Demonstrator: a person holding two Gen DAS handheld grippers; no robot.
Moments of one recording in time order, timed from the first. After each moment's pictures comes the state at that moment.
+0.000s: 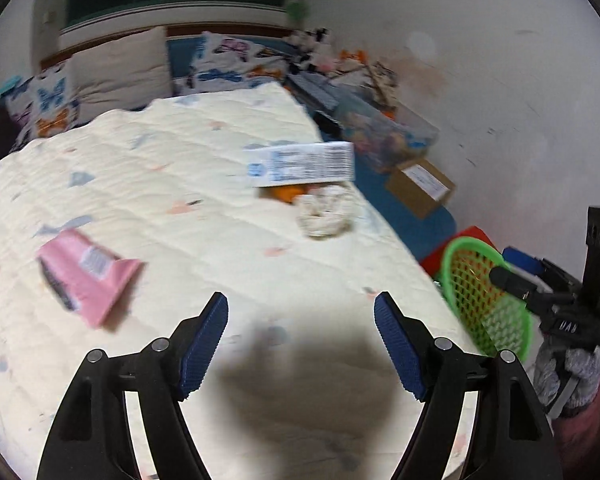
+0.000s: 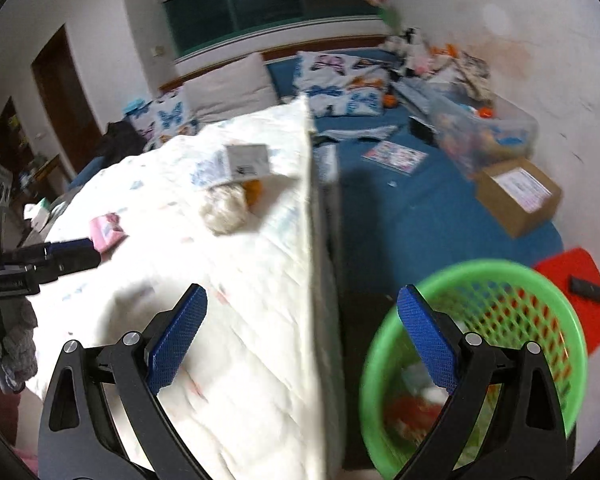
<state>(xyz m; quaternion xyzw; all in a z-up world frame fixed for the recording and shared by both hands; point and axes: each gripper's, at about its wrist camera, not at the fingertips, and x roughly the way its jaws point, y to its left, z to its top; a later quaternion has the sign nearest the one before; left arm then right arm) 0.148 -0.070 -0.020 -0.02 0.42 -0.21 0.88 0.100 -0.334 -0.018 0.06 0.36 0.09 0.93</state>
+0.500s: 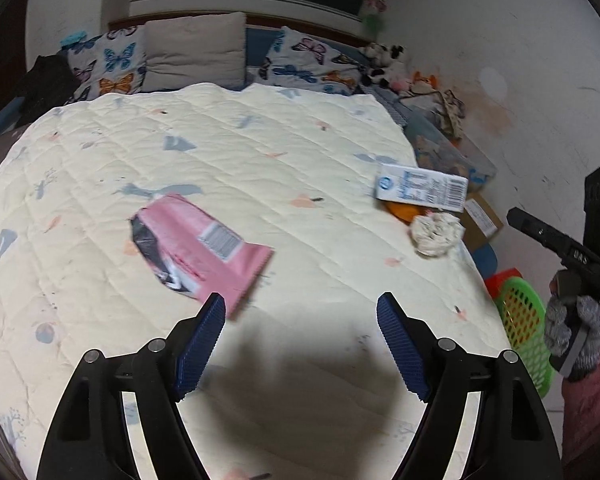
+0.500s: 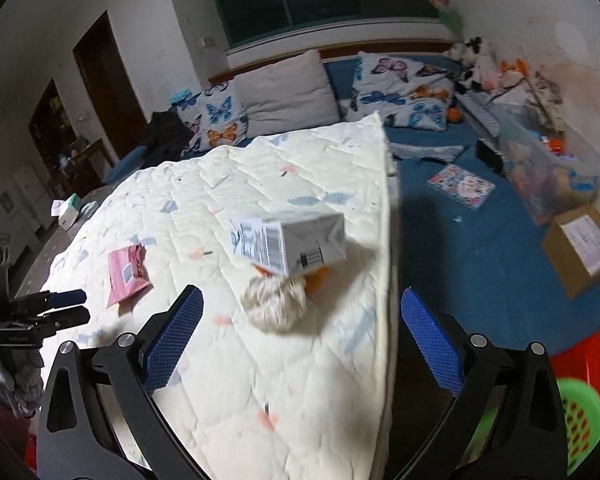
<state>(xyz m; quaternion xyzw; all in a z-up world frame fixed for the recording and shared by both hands) 0.168 0.020 -0.033 -0.08 0.43 -0.12 0.89 0.218 -0.292 -0.006 0.05 0.36 0.19 0.91</state>
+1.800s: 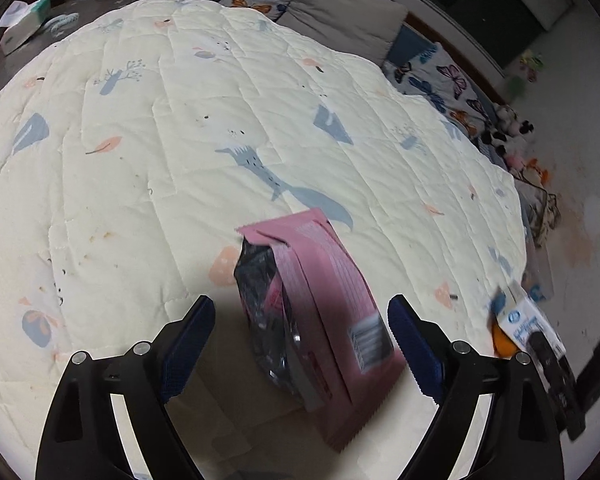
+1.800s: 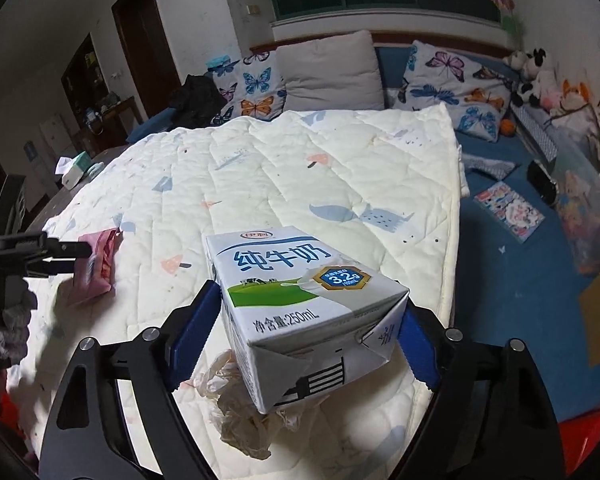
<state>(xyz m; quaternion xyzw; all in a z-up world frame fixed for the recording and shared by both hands) 0.256 0.101 -0.088 -0.27 0.48 0.06 0.83 0.305 -0.254 -0.050 -0.01 0.37 0.25 0.89</state>
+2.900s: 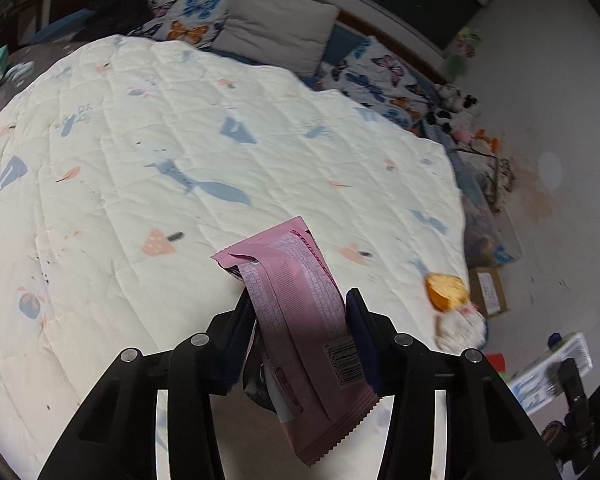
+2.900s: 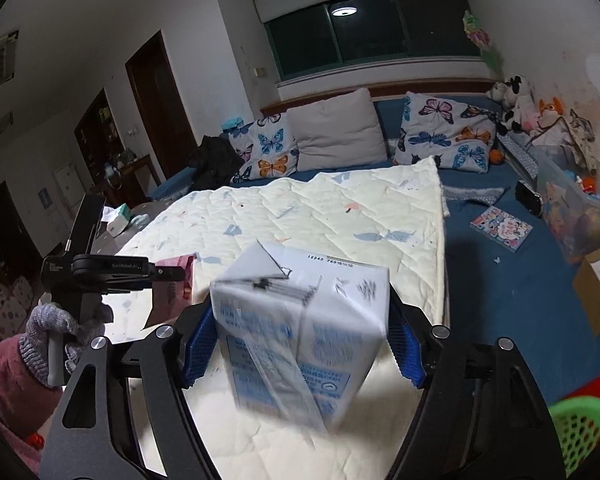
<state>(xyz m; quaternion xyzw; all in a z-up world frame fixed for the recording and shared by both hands) 0.214 0.043 -0.035 -0.22 0.45 -0.04 0.86 0.164 -0.274 0.029 0.06 0.28 0.26 0.92</state>
